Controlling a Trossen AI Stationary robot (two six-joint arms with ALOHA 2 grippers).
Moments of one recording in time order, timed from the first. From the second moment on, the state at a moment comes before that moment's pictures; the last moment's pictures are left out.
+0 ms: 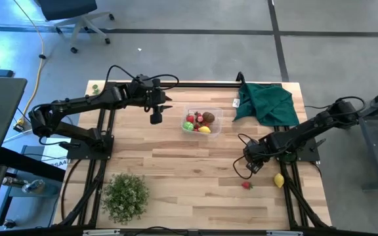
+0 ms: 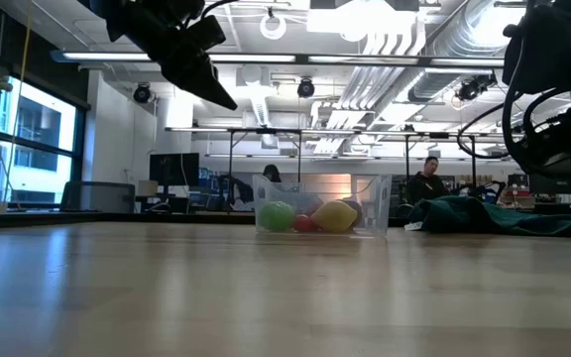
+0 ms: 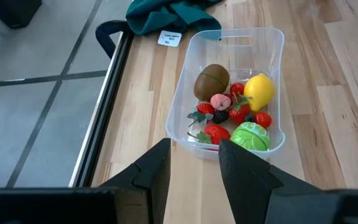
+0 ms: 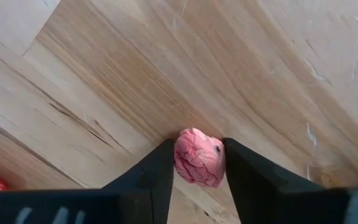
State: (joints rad) left arm 0.58 1.25 0.92 -0.31 0.14 0.44; right arm 0.31 1.22 0.47 -0.77 -0.09 1.07
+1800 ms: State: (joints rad) left arm 0.58 1.25 0.92 -0.31 0.14 0.44; right arm -0.29 1.60 1.38 -0.81 0.05 0.18
